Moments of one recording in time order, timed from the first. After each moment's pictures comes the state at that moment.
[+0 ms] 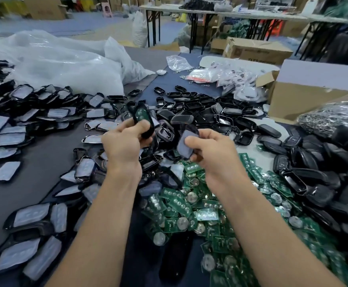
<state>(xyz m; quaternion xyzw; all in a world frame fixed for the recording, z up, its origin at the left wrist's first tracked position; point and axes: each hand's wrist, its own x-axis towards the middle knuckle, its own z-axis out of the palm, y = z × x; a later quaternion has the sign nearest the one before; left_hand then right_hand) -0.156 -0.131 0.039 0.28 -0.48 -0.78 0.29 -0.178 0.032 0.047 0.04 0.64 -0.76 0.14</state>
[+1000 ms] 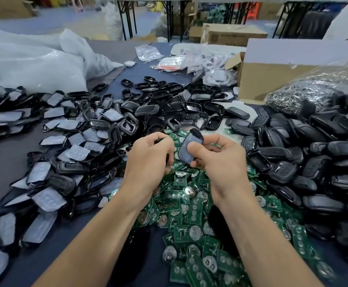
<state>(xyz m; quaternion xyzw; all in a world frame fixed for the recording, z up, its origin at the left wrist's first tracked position) -0.144 -0.032 0.016 0.13 -0.75 -0.64 0.08 -0.166 0.108 0.010 0.06 0.63 -0.77 0.01</state>
